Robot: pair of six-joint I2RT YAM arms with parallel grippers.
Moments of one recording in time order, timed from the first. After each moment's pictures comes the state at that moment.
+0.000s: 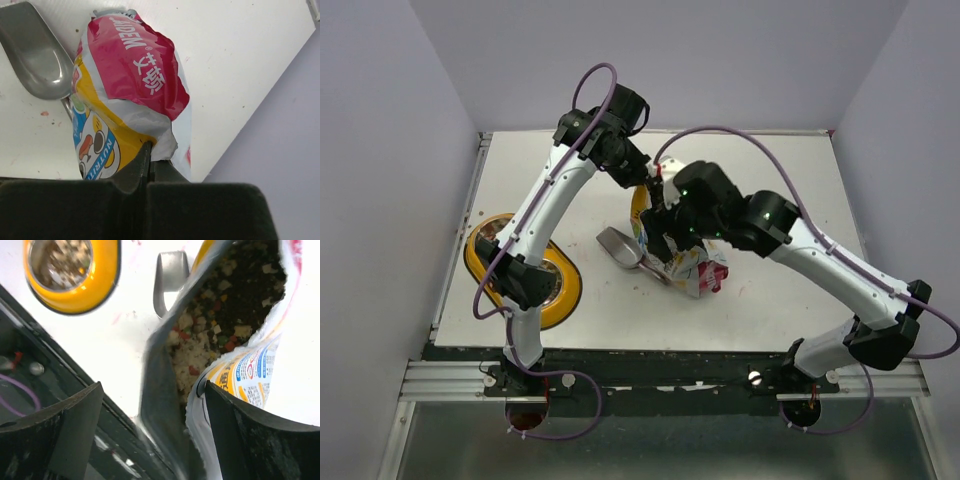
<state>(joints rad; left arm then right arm) -0.58 1.93 2.35 -1.39 -0.08 -1.22 0.90 1.45 1.68 -0.94 0.01 0.19</state>
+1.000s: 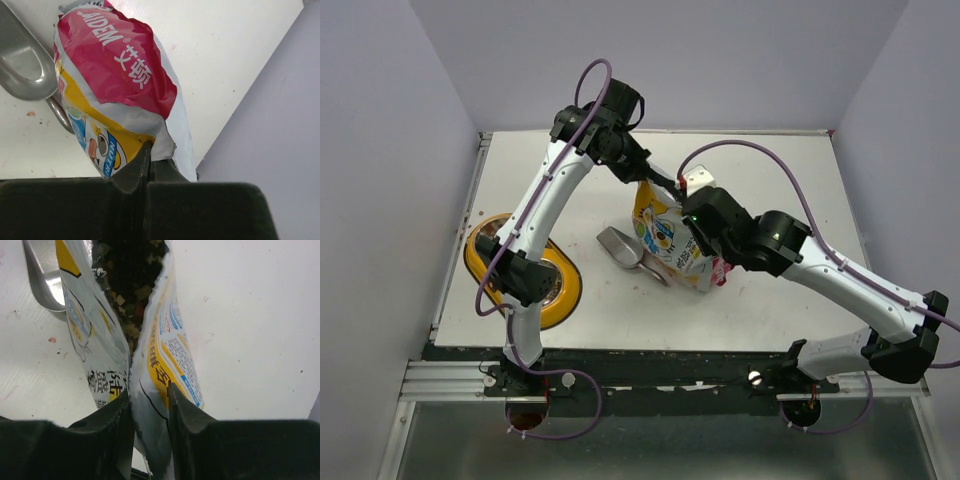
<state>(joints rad) -0.53 1.96 2.37 -1.37 0.06 -1.25 0.99 1.33 1.47 -0.96 0.58 0.19</state>
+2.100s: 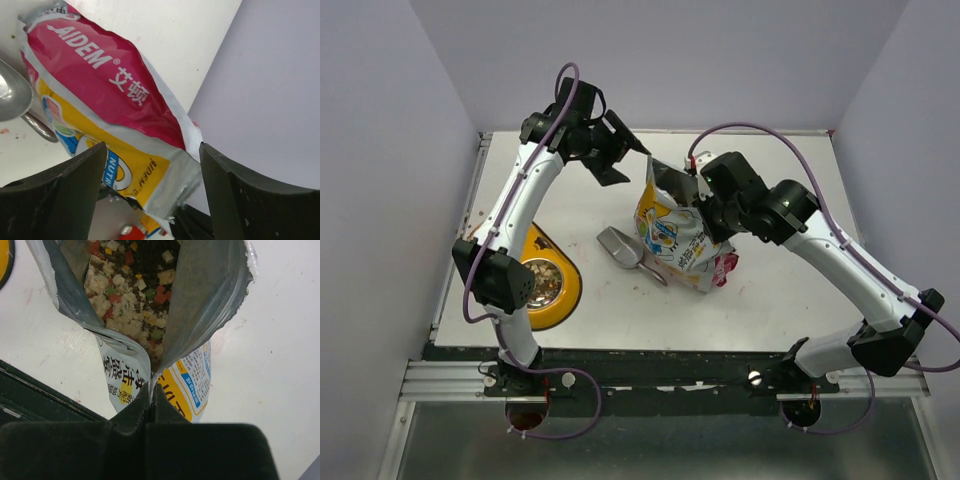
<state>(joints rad) -0.35 1.83 2.06 -1.05 0.40 -1.06 0.78 1.41 1.61 -1.10 0.20 0.13</state>
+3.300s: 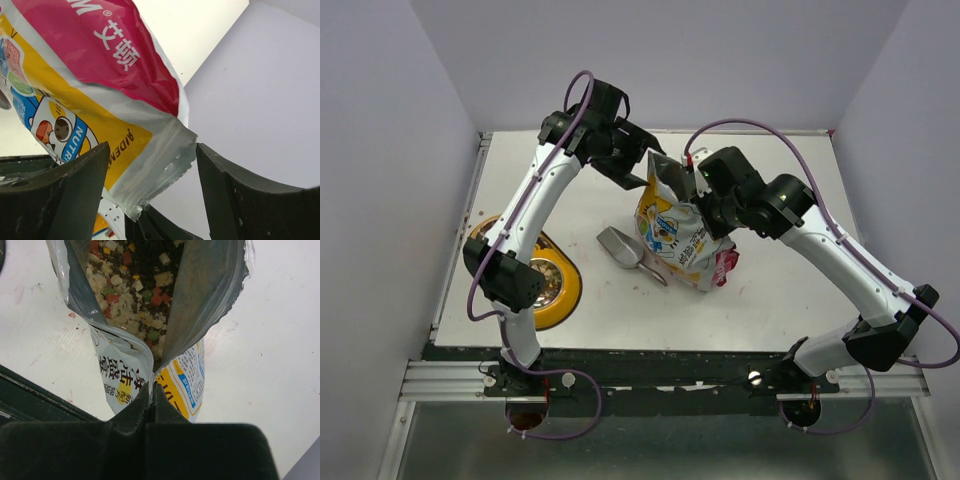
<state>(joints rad) -0.46 1.87 2.17 -1.15 0.28 -1.44 0.78 1.45 1.66 -1.13 0.20 0.09</state>
